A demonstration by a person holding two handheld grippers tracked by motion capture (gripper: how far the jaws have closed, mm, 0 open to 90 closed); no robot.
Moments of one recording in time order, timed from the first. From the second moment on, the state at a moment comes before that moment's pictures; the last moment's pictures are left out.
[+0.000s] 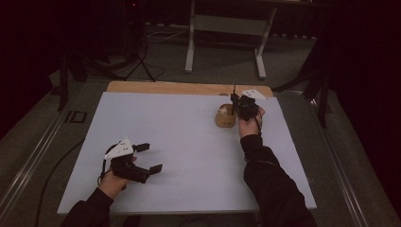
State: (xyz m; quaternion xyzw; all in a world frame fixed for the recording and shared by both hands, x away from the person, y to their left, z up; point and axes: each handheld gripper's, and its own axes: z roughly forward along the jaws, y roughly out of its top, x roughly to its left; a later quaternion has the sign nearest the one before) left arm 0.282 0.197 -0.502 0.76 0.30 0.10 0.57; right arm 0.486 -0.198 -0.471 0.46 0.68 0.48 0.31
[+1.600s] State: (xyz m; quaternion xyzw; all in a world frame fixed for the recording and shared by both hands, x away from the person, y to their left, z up) left arm 0.282 0.194 -0.500 0.76 0.31 0.09 0.56; right arm 0.475 -0.203 -0.441 0.46 0.71 0.46 0.27
